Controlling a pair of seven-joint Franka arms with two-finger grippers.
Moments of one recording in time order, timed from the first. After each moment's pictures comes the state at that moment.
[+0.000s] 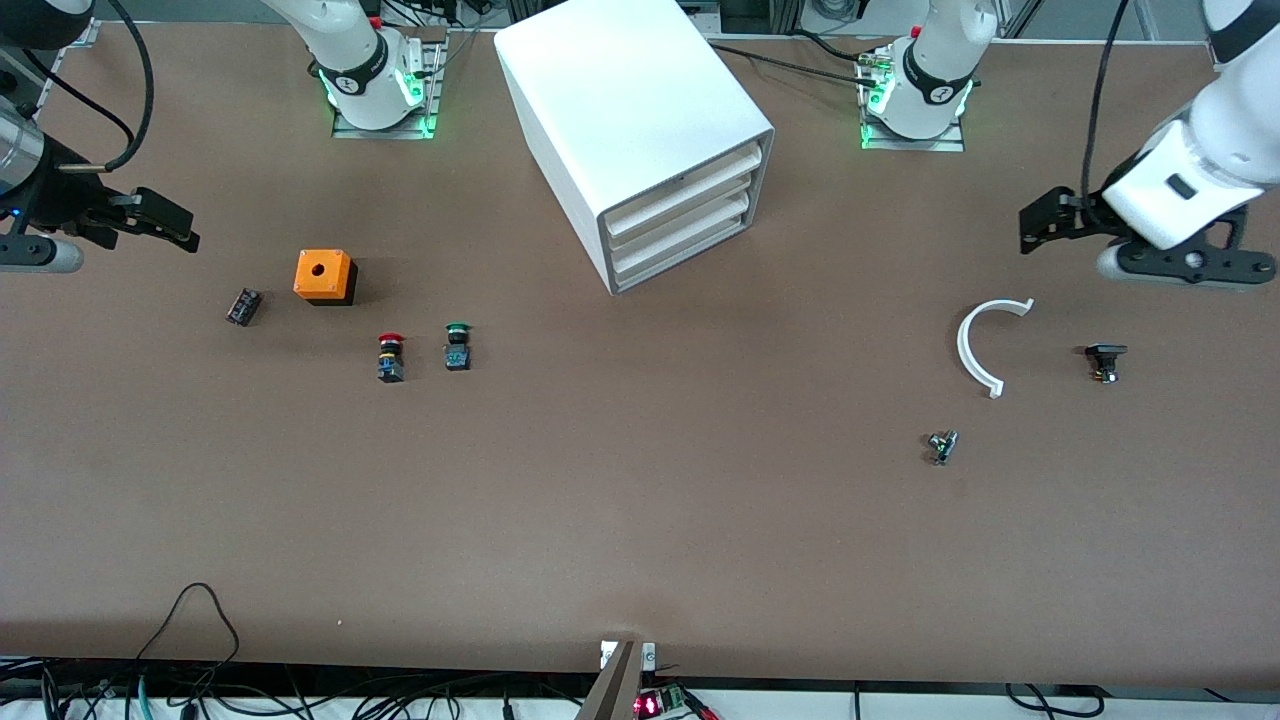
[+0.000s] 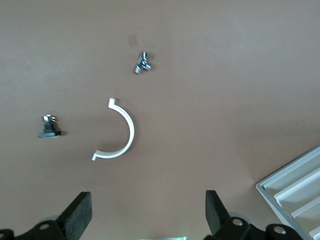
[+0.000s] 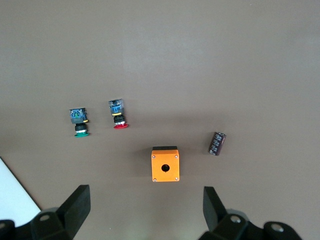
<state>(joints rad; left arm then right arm) -0.05 0.05 -0.08 -1.63 0.01 1.53 -0.03 0.10 -0.03 -0.11 -1.74 -0.01 1.64 0.03</state>
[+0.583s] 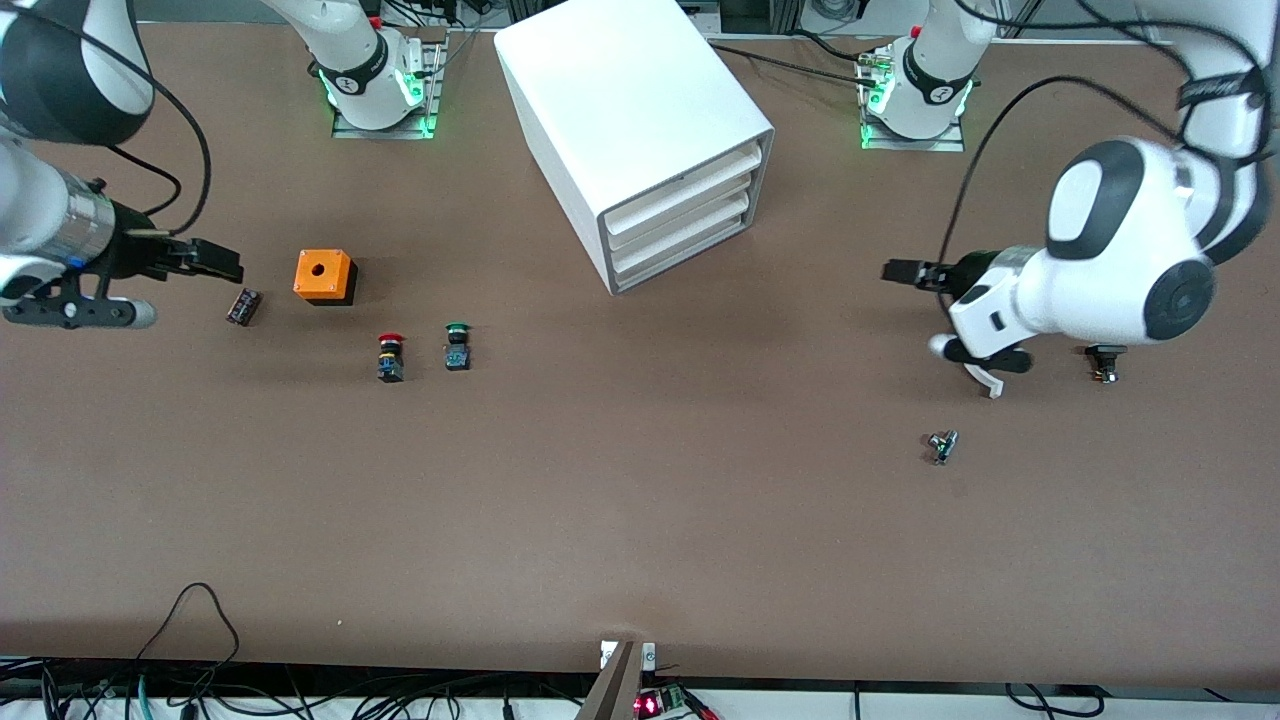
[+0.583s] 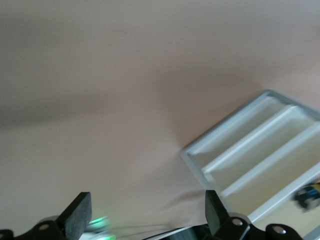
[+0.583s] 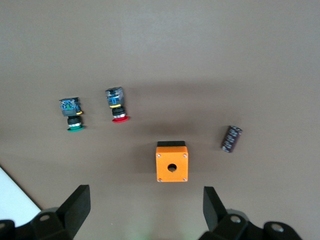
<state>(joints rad) -0.06 0.29 -0.09 -1.81 -0.45 1.61 0.04 0.11 0.12 -0.10 -1.74 0.03 1.66 0.03</state>
